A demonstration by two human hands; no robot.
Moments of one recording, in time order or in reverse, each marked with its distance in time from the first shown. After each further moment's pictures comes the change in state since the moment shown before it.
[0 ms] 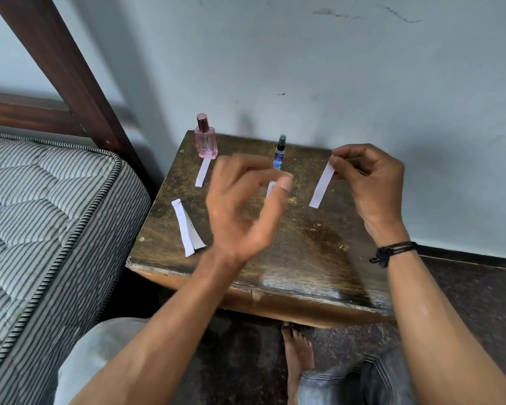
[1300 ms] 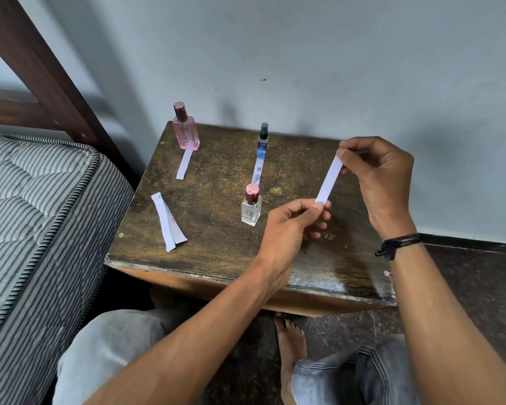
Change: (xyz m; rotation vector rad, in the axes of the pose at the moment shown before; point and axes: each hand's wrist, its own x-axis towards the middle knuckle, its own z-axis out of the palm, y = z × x) left_hand -0.056 0.023 0.076 -0.731 -0.314 -1.347; right_hand -0.002 0.010 -0.030 0.099 0.054 0.021
